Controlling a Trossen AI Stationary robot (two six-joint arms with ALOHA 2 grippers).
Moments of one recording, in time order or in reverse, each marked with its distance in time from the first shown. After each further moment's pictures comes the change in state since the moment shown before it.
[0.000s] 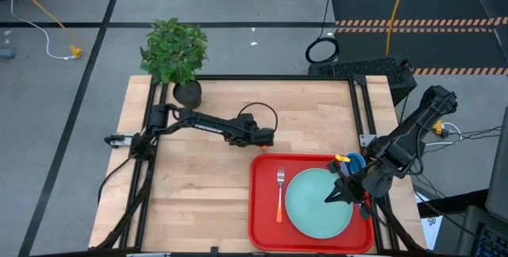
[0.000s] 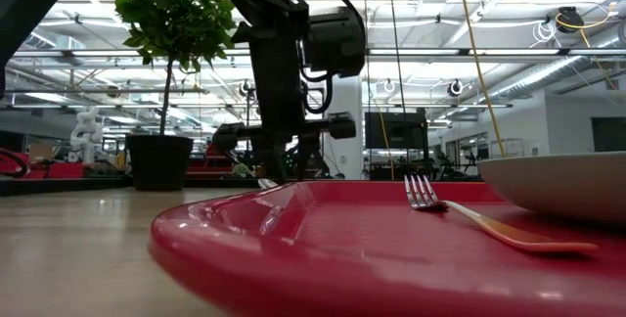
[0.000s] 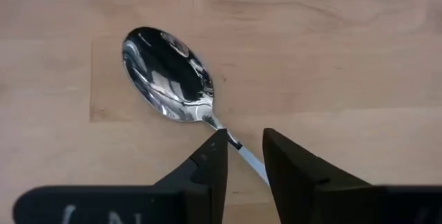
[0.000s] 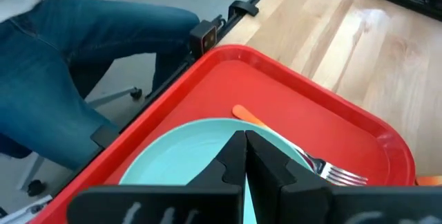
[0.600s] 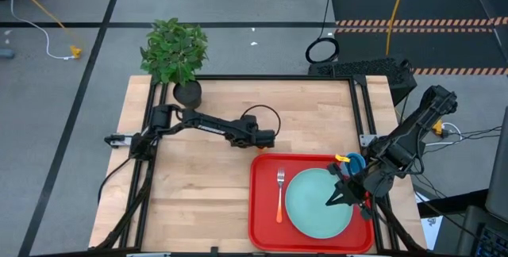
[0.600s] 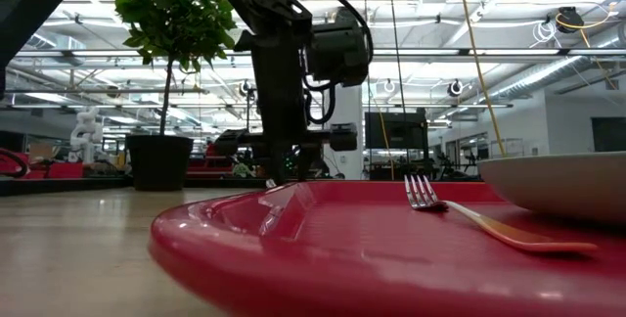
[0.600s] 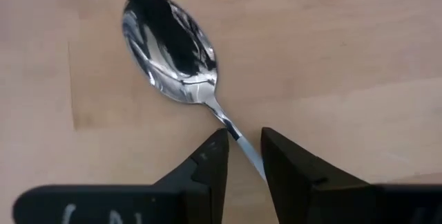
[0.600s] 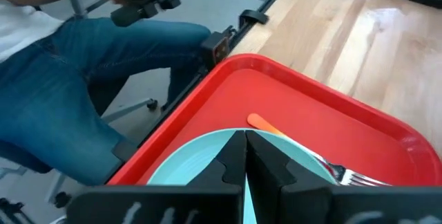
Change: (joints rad) left arm 0.009 0.045 0.003 0.023 -0.005 0.116; right arm 0.000 0.000 0.000 0.039 -0.036 0.061
